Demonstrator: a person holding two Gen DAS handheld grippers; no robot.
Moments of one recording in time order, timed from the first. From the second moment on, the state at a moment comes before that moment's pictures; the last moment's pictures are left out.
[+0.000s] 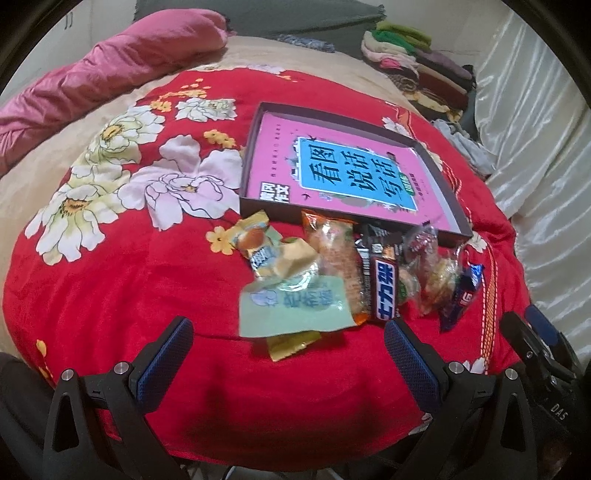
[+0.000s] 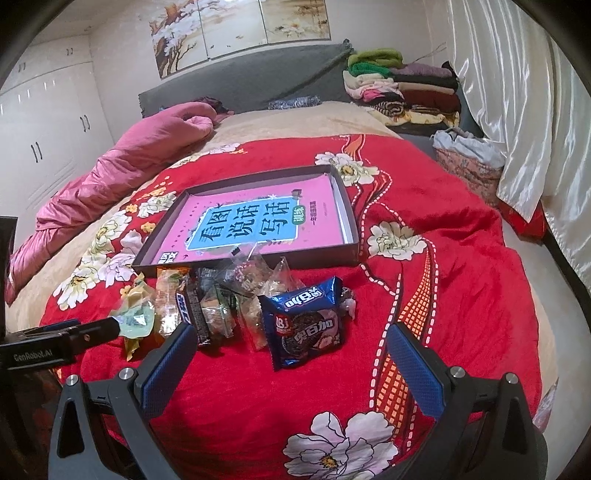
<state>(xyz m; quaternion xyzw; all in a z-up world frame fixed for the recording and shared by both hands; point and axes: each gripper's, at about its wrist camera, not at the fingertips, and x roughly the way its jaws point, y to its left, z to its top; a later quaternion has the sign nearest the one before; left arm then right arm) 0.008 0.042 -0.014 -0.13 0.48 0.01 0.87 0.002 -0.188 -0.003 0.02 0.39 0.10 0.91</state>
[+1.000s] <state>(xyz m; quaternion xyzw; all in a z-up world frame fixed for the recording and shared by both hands) 0.068 0.050 -0.048 -0.14 0.52 -0.02 0.84 0.053 -0.193 -0.046 0.00 0.46 0.11 0.88</state>
